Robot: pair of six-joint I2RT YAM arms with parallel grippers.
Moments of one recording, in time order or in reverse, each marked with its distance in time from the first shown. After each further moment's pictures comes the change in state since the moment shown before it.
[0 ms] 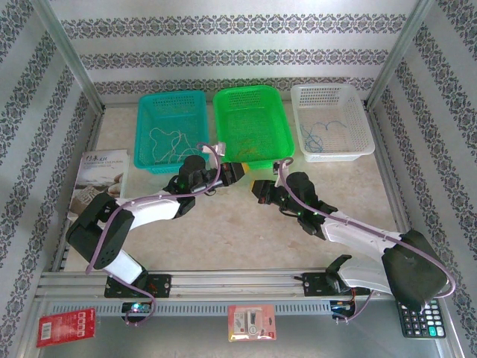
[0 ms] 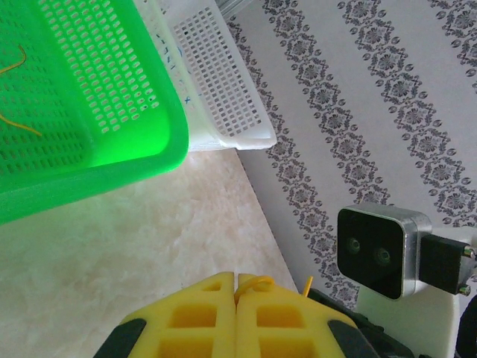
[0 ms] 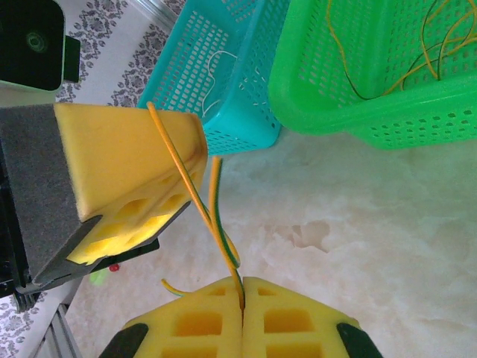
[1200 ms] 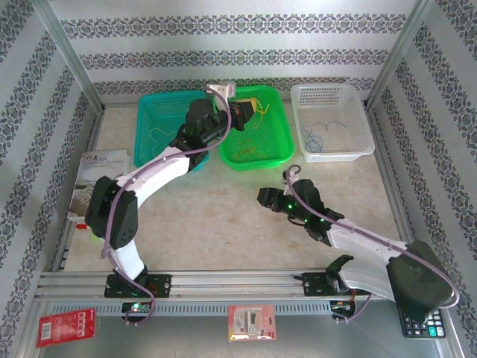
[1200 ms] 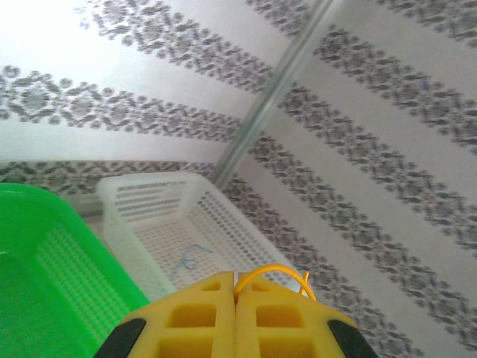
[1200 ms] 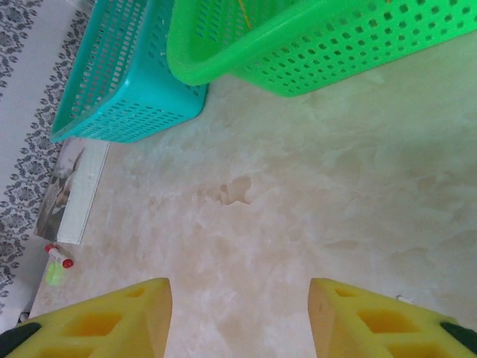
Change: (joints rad) left arm 0.089 0.223 0.700 -0.314 -0.118 0.404; right arm -0.057 -0.108 -0.100 -0.130 0.030 0.035
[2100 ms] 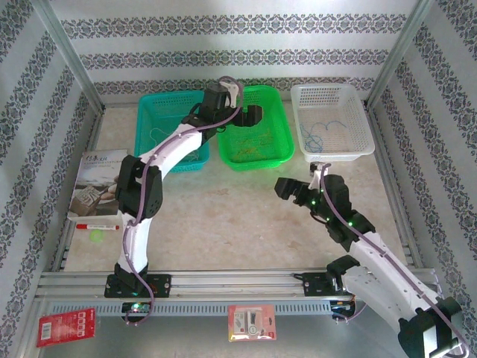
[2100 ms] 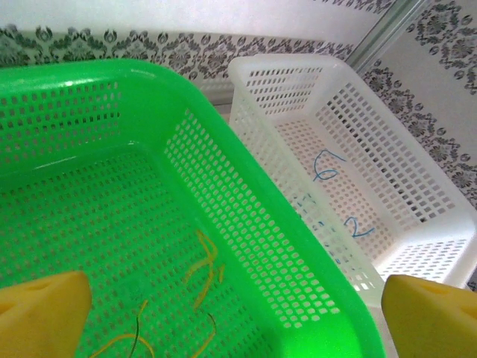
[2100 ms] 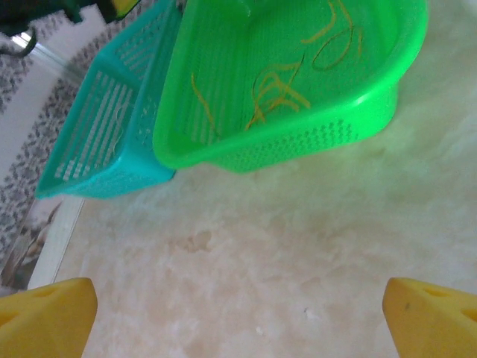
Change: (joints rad) left arm 0.065 0.285 0.404 -0.559 -0.021 0.182; right arm -0.187 -0.318 0.137 -0.425 0.053 -0.162
